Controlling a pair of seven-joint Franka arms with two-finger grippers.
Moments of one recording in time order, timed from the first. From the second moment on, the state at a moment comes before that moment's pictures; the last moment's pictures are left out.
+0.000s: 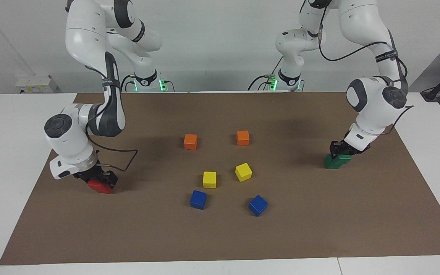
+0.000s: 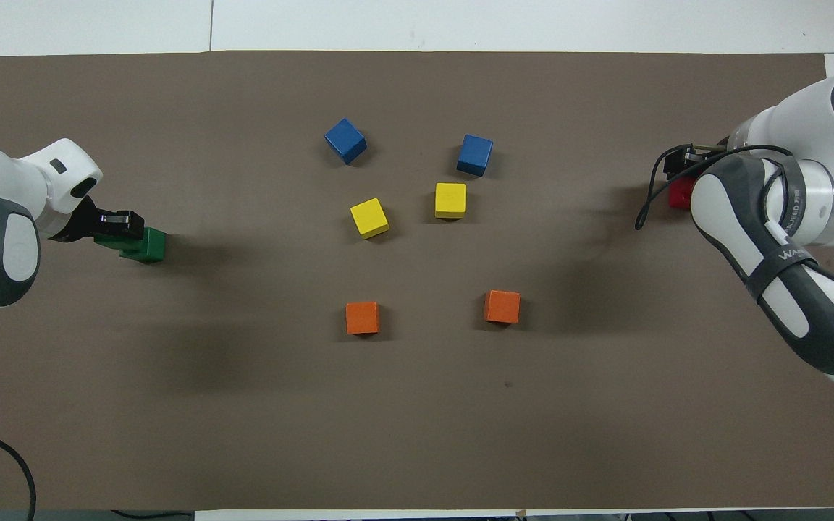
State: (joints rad) left arm 0.11 0.21 -0.09 -1.96 0.01 2.17 0.11; right arm -0.06 0.45 -0.03 -1.73 -0.04 2.24 0.15
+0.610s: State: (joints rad) left arm 0.11 0.21 -0.09 -1.99 0.01 2.21 0.11; right arm -0.04 0.31 -0.02 -1.58 -0.04 1.96 0.15
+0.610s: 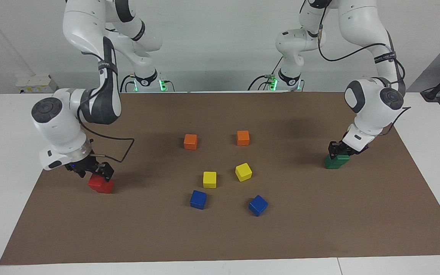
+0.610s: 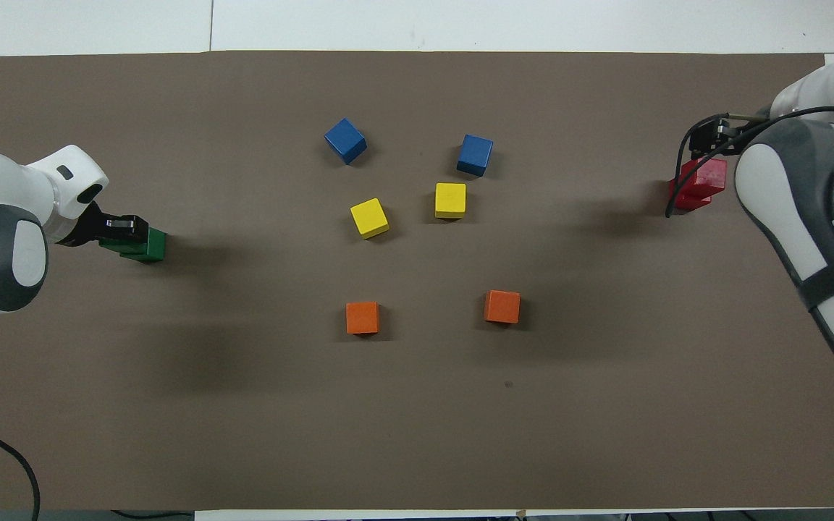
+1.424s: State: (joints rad) left arm 0.12 0.17 -0.09 -1.96 0.01 2.12 0.16; right arm -0.04 0.08 0.02 -1.57 -0.04 1.52 0.01
